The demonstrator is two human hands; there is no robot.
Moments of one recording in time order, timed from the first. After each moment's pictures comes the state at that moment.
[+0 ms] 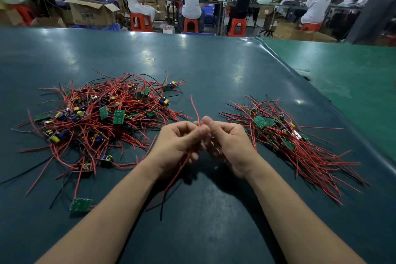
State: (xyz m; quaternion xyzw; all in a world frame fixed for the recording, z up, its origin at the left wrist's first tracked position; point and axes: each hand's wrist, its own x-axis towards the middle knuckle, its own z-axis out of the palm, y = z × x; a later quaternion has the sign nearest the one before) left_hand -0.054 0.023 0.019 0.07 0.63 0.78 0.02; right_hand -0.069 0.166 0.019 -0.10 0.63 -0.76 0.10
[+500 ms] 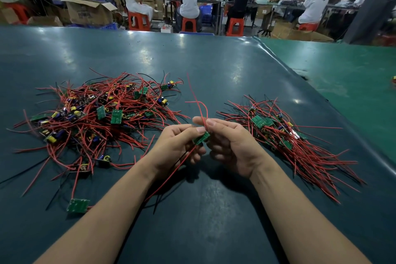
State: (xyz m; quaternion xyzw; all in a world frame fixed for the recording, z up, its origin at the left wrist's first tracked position) left_hand -0.054 0.021 0.017 0.07 0.62 0.78 0.10; right_hand -0.068 0.176 0.027 -0.10 0.55 -0.80 0.21
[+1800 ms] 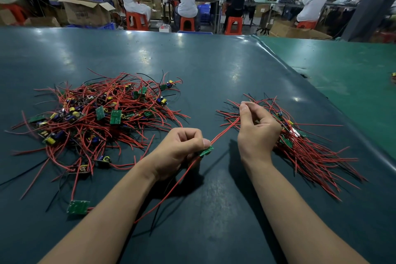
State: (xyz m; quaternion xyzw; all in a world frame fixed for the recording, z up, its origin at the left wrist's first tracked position) left_hand -0.055 0.020 0.012 0.15 0.64 0.75 0.13; right_hand -0.096 0.186 0.006 0.07 0.67 -0.63 -0.38
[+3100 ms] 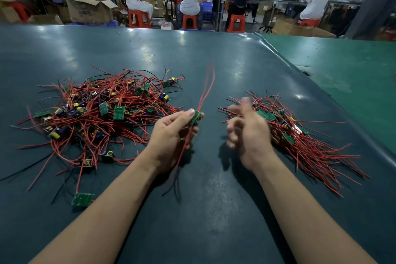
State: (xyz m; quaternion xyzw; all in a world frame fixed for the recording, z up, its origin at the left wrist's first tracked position) left_hand -0.058 0.018 0.016 0.05 0.56 0.82 0.02; right_hand -0.077 0.183 0.021 0.04 0.57 -0.82 -0.02
